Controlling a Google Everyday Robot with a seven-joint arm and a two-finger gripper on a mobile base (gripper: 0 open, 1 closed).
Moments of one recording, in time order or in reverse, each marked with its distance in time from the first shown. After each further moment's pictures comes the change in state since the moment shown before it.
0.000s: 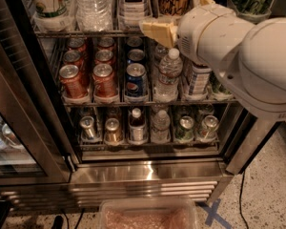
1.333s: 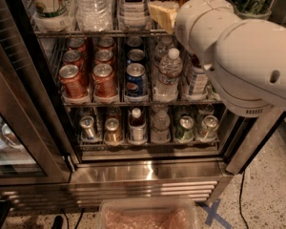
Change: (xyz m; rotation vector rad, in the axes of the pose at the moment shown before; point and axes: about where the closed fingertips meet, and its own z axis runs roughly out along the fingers) arm -0.012 -0.032 0.016 0.195 -0.049 0.020
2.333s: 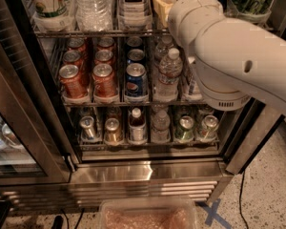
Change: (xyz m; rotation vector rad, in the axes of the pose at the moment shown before) arm 0.004 -0.009 0.024 0.104 -0.004 0.032
